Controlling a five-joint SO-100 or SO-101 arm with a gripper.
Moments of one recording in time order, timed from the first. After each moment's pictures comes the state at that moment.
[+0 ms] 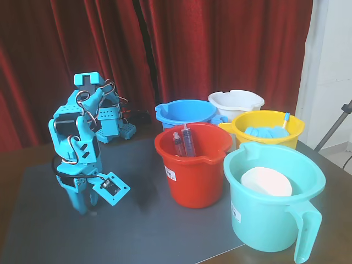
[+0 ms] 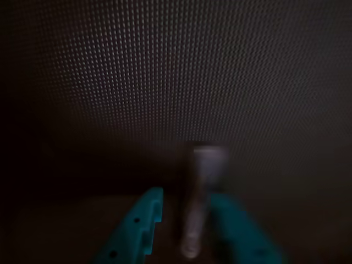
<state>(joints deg) 13.4 40.8 52.1 79.7 27.7</state>
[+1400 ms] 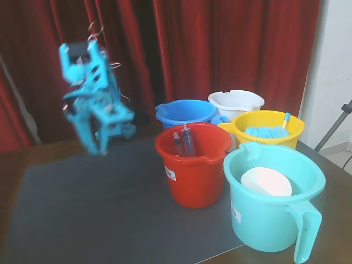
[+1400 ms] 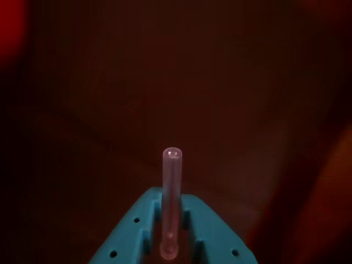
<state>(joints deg) 4.0 69.8 50.8 86.0 52.4</state>
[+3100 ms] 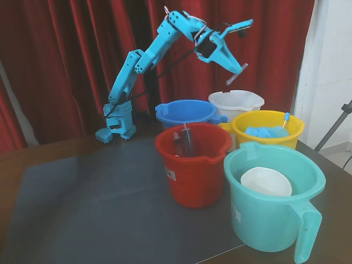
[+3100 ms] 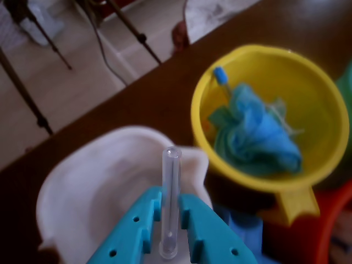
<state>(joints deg) -51.9 58.6 17.2 84.6 90.2</state>
